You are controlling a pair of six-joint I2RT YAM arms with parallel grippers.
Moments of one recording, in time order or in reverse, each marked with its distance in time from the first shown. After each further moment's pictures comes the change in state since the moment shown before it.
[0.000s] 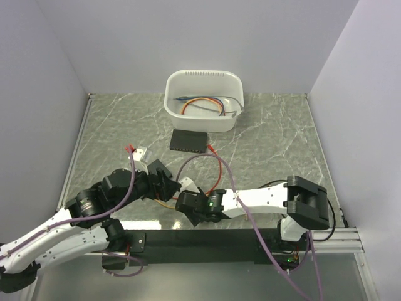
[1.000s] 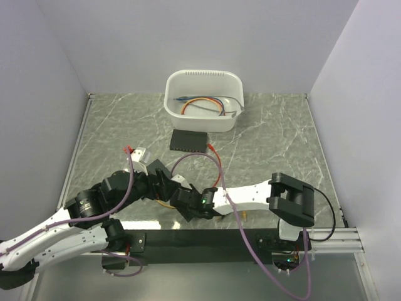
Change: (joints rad) left arm -0.051 -0.006 0.003 -0.007 -0.076 -0.018; right arm -0.041 0.121 0.031 0.184 0.001 -0.127
